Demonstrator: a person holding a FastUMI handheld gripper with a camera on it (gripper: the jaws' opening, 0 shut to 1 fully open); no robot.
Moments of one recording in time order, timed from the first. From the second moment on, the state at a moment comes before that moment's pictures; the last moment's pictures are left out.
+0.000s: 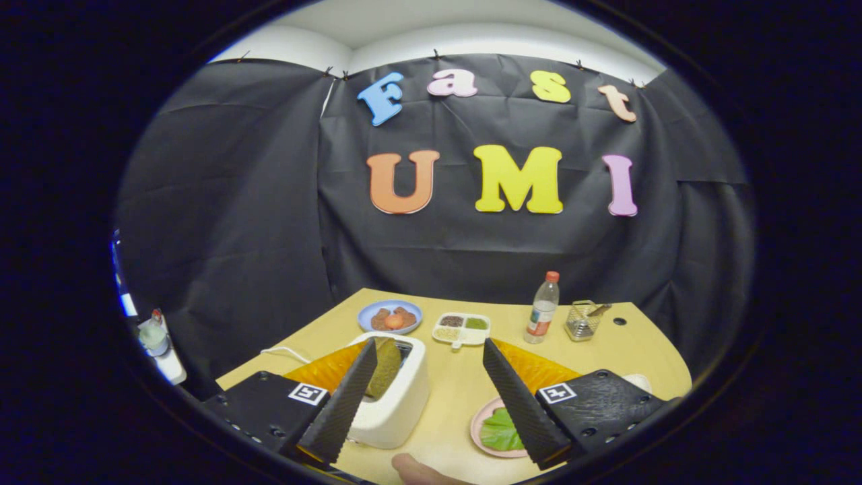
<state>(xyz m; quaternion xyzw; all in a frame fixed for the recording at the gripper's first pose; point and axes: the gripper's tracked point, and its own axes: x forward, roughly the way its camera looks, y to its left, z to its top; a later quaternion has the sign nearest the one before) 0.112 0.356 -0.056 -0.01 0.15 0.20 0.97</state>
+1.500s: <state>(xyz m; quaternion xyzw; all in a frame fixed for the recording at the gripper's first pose) 0.150 0.429 -0.078 -0.01 0.18 0.17 0.97</state>
